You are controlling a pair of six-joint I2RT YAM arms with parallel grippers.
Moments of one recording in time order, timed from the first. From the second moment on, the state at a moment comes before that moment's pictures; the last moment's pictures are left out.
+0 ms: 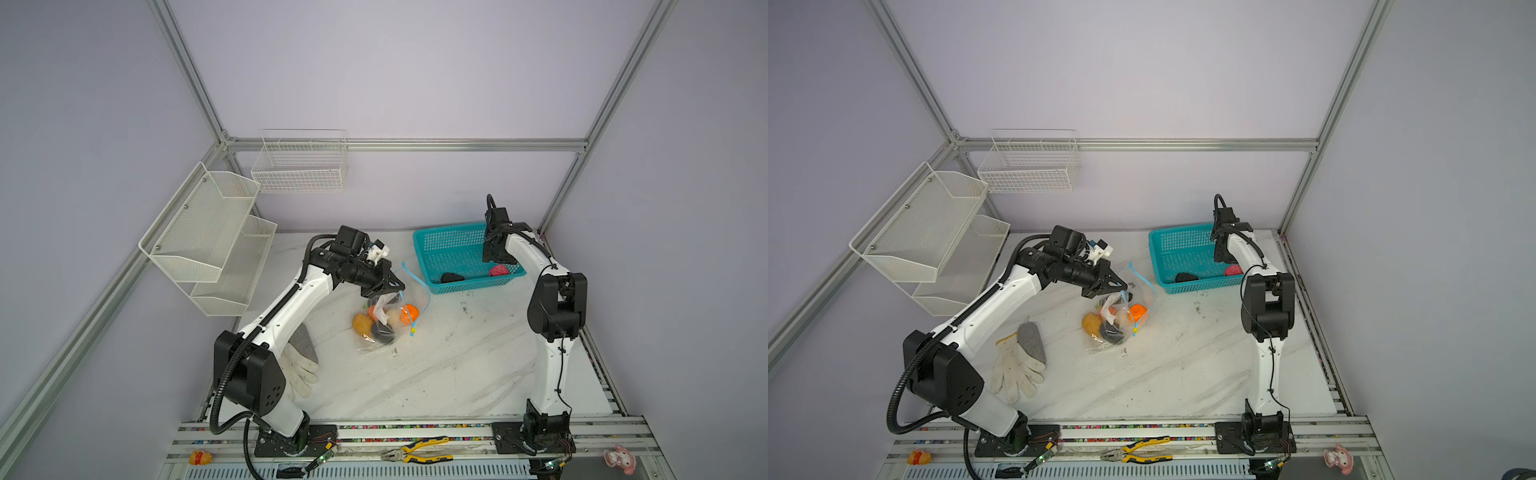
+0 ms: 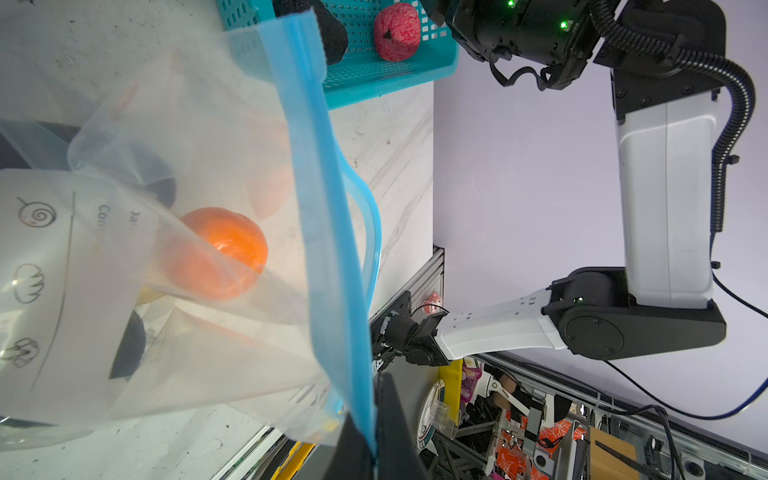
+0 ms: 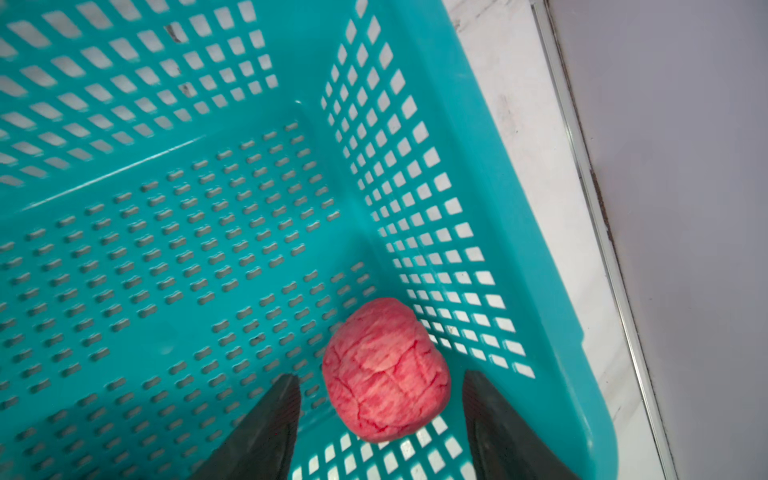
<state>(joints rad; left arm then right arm) -0.41 1.59 1.50 -0.82 0.78 -0.67 0.12 2.18 1.95 -0.91 0.37 0.30</state>
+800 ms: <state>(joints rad) -0.39 1.59 1.50 -0.80 0.81 -0.67 0.09 2.30 2.00 -0.96 0.27 0.26</state>
